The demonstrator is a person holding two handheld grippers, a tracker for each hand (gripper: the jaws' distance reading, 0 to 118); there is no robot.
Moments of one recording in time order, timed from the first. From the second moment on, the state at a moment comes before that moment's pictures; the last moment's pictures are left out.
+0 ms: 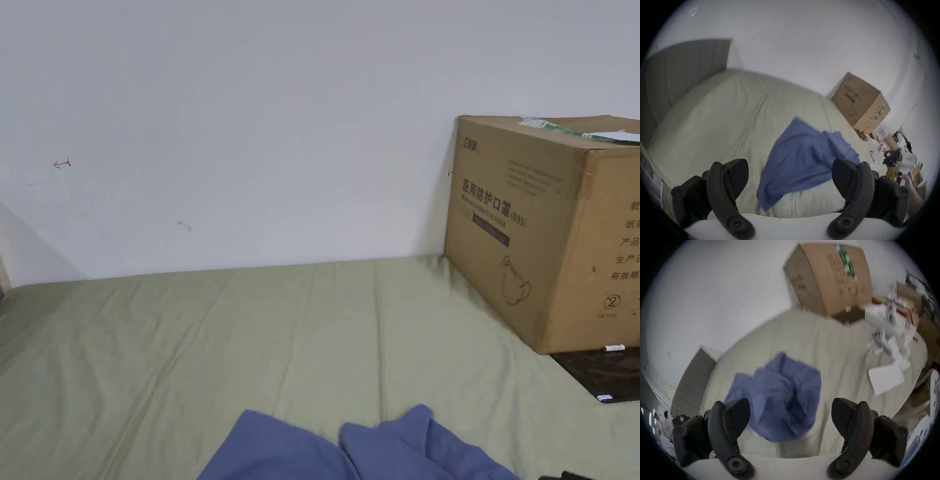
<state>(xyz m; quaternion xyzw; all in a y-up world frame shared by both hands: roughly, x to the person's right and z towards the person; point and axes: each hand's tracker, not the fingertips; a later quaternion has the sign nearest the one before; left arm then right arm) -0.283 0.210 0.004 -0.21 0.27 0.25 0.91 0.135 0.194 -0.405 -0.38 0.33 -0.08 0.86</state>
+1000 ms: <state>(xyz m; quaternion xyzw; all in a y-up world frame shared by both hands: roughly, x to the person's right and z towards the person) -0.472 0.064 -0.392 -0.49 0.19 0.19 0.83 0.093 0.151 -0.462 -0.41 0.34 -0.08 0.85</state>
